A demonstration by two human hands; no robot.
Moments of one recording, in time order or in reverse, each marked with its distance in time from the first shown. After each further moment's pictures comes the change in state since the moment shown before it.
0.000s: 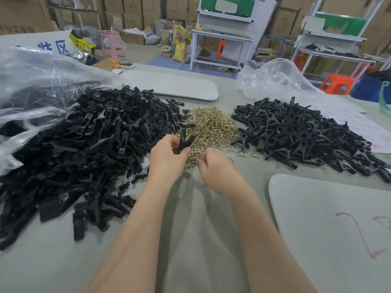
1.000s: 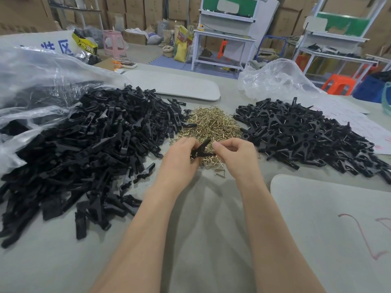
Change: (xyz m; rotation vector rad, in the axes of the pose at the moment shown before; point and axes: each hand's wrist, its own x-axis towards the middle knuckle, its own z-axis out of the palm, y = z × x) left_hand -0.011 0.005 0.009 0.209 -0.128 0.338; right_hand 0.003 0.017 -0.017 0.716 0.383 0.158
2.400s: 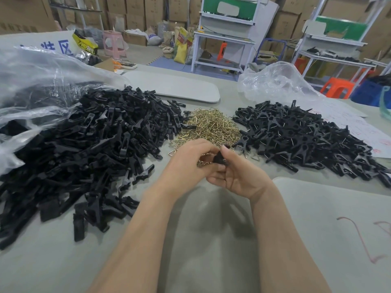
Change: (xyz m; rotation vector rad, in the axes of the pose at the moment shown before) left_hand -0.002 0.017 -0.011 -0.170 -0.116 0.272; right_hand 0.007 0.020 -0.022 0.598 -0.719 0.385
